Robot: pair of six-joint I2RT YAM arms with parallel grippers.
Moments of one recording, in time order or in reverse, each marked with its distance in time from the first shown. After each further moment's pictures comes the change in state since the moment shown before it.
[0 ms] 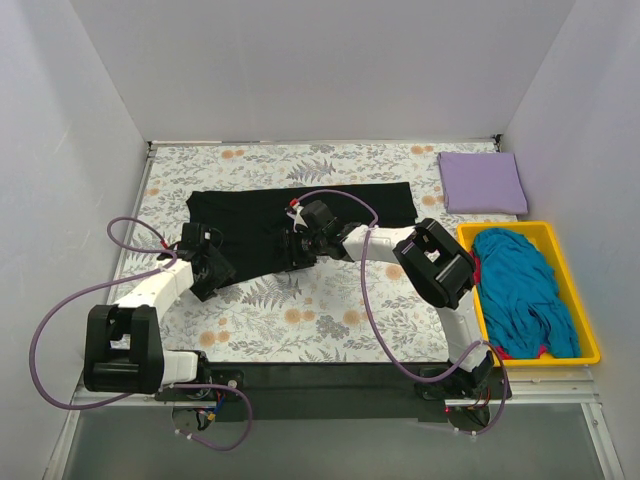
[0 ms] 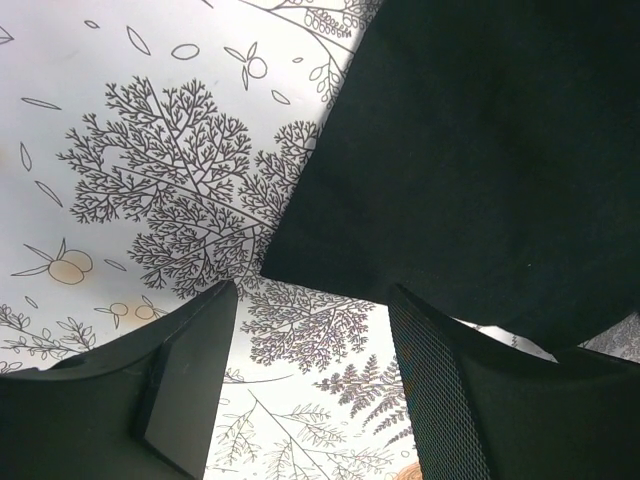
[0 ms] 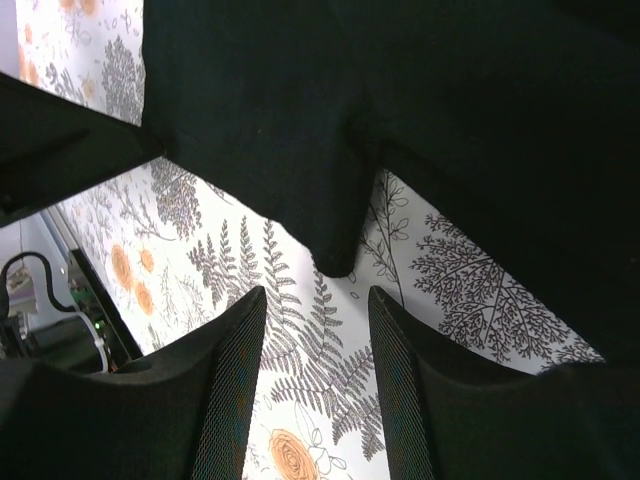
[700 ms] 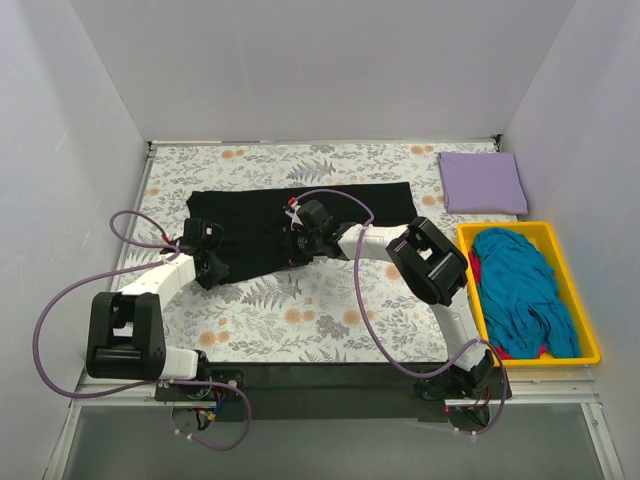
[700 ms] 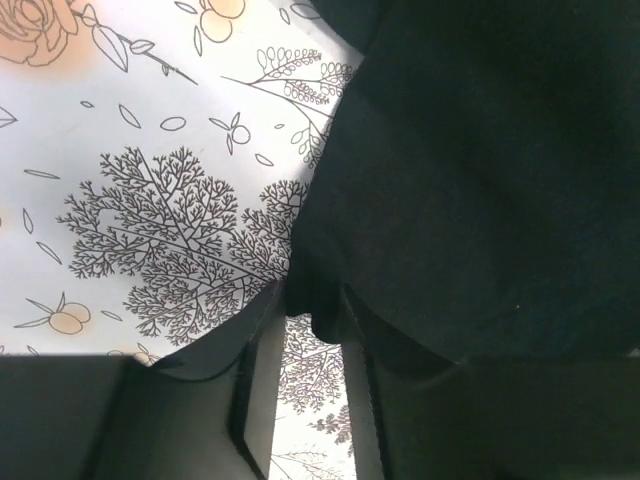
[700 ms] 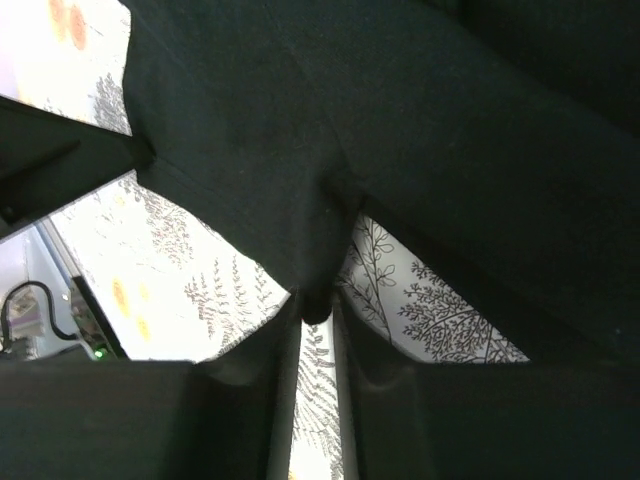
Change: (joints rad) left arm -0.005 0.062 0.026 0.056 -0.048 0.026; right arm 0.002 0.057 0.053 0.017 0.029 0.050
